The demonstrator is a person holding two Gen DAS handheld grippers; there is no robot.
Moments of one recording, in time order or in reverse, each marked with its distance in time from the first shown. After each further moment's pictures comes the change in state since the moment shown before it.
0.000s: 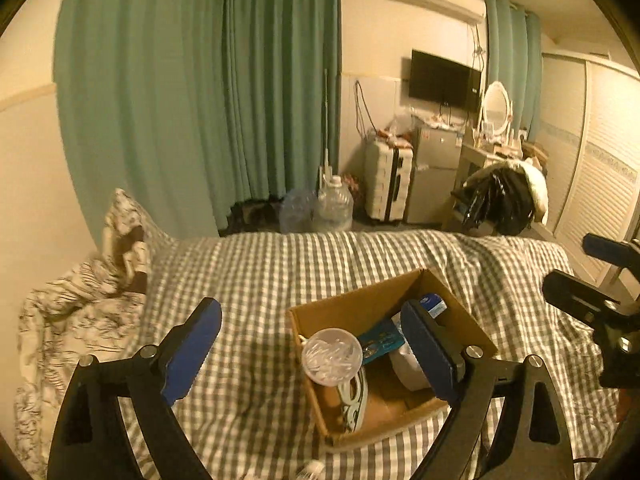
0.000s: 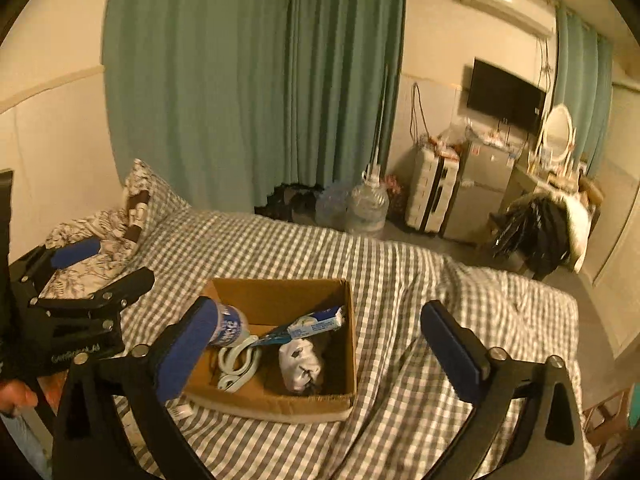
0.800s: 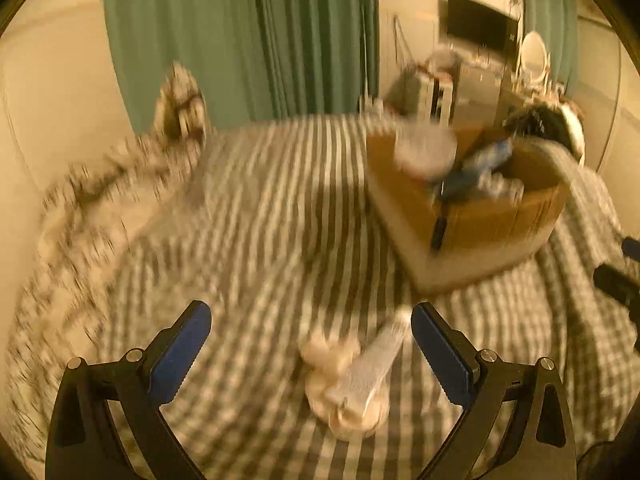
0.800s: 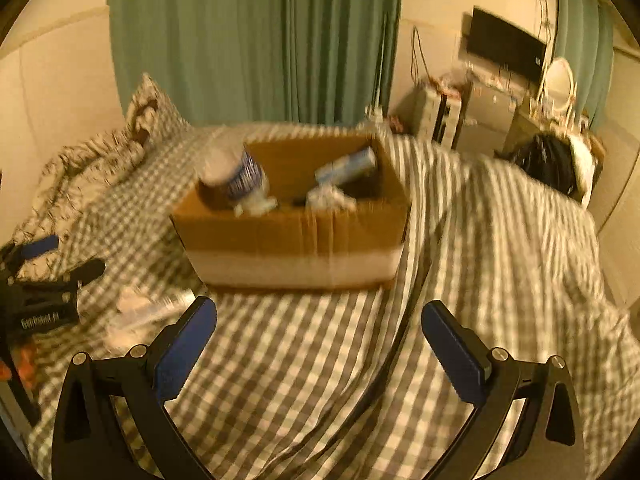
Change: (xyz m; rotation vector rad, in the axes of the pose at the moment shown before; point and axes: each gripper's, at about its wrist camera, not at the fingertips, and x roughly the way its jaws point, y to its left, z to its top) left arm 0.013 0.050 -0.173 -0.023 0.254 0.126; right arm 0.034 0.033 -0.161 0.056 0.202 0.007
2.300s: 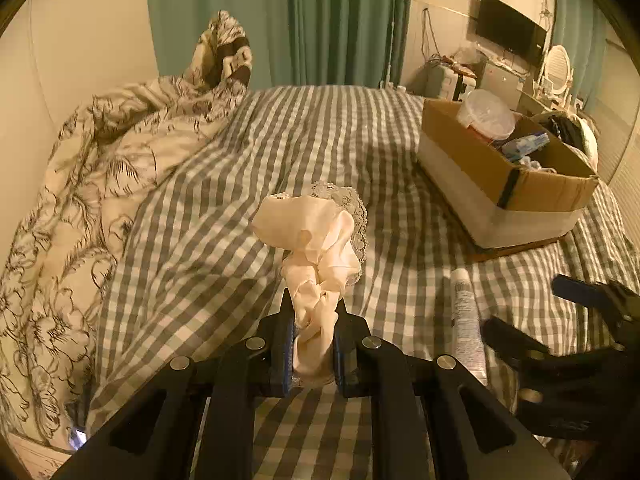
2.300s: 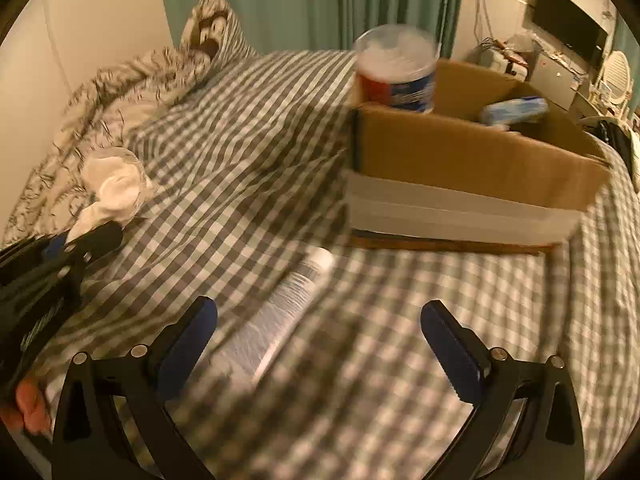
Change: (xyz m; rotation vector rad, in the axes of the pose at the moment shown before) left arm 0.007 0.066 -0.039 -0.107 0.063 -0.010; right arm 0.076 0.146 -0.019 -0.096 0.194 0.124
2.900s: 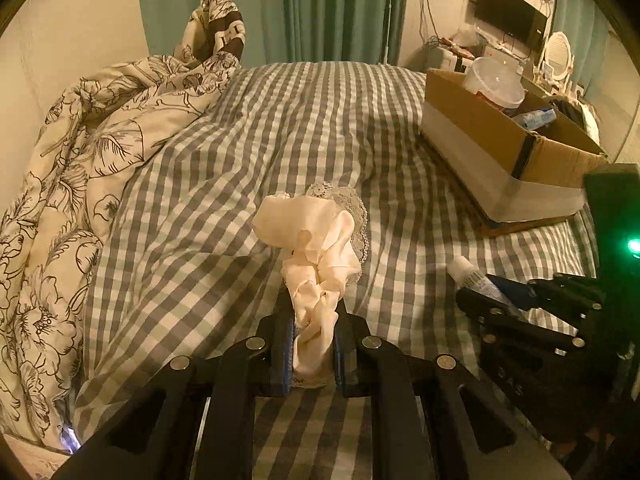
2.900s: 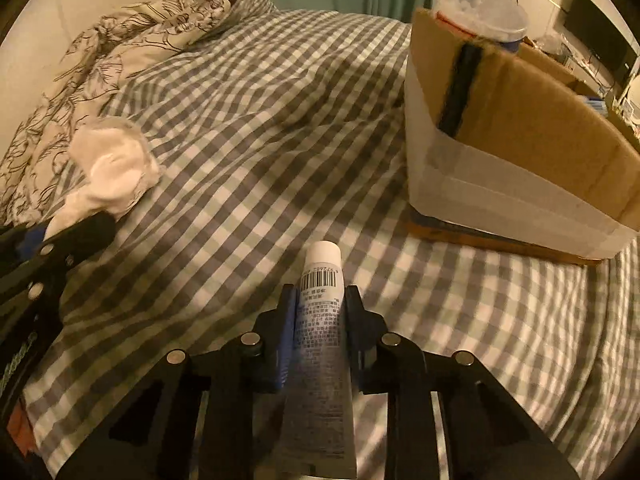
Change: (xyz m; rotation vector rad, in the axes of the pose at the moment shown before) left arm 0.014 -0.005 -0.013 0.023 0.050 0.003; right arm 0.041 0.021 -0.004 -0.088 0.087 0.003
